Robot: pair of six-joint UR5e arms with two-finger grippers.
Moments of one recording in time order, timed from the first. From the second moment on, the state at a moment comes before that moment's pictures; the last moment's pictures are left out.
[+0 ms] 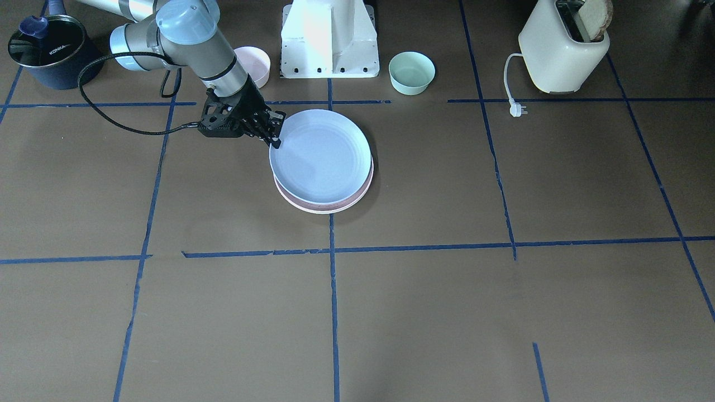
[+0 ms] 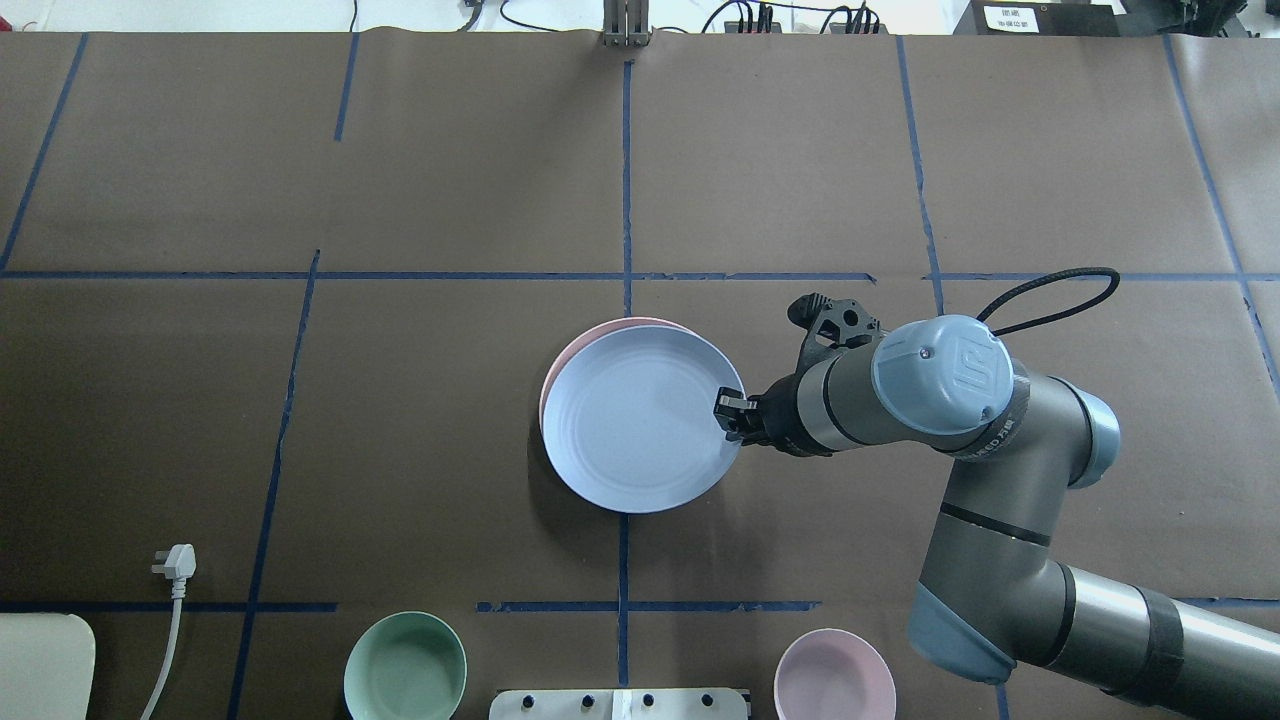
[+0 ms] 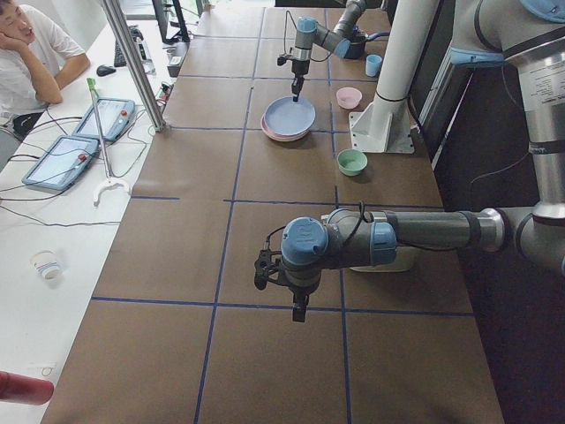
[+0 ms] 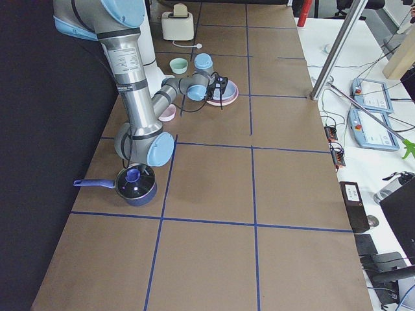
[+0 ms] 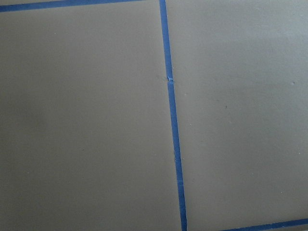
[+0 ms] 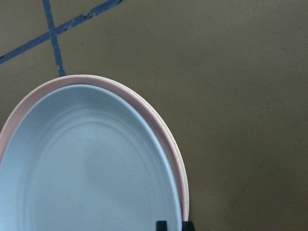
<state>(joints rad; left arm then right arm) -1.64 -1.25 -1.87 -1.49 -2.42 0.22 0.47 -1.21 1.85 -1.14 1.85 1.61</state>
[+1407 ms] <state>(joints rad) -1.63 -1.27 -1.87 -1.50 -2.41 0.22 1.08 -1.33 1.85 -1.63 2.26 0.57</state>
